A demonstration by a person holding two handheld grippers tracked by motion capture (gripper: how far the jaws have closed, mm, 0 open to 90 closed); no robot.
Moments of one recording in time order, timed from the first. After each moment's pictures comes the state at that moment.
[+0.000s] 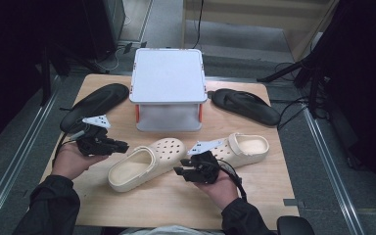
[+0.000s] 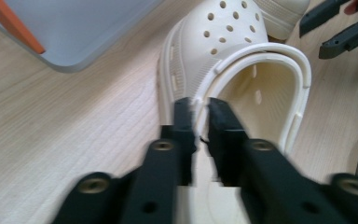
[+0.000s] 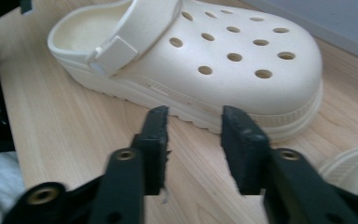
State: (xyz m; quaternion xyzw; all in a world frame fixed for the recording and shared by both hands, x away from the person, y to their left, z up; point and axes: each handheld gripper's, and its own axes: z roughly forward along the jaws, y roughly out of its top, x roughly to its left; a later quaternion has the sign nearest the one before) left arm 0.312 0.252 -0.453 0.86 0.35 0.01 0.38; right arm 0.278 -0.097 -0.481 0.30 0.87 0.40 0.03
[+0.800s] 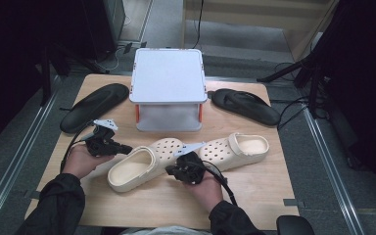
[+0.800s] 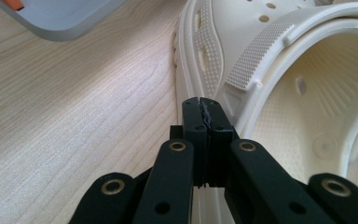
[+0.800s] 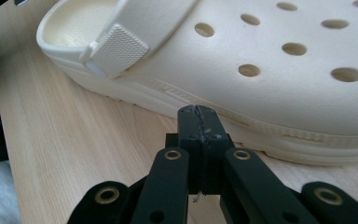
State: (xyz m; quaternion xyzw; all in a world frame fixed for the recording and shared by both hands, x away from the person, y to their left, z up) left arm 0.332 0.244 -0.495 0.86 0.37 -0.03 0.36; right arm 0.283 -0.061 -0.506 0.32 0.87 0.38 -0.01
